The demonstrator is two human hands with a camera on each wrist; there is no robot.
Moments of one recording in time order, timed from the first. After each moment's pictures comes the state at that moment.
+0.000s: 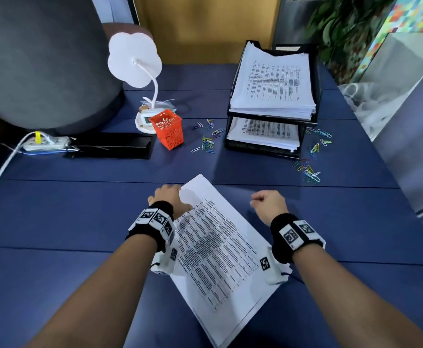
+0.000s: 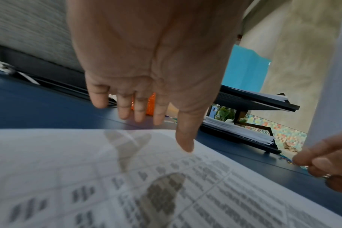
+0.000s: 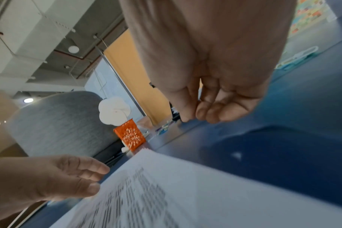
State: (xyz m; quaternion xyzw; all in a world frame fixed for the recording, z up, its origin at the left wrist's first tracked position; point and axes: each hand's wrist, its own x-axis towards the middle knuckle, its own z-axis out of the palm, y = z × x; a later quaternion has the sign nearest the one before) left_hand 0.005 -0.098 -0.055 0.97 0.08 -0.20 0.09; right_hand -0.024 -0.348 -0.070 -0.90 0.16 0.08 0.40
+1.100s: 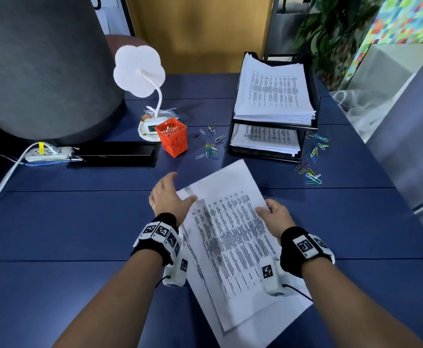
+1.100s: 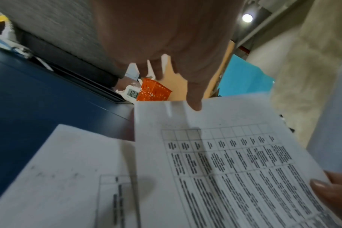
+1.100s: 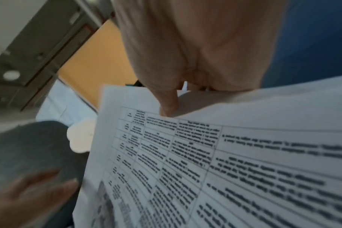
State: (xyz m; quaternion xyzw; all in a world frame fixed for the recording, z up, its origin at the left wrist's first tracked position) left_hand -0.008 -0.081 -0.053 0.94 0.10 0.05 0.31; right_hand -0.050 -0.335 -0.079 -0.81 0.19 0.09 0.54
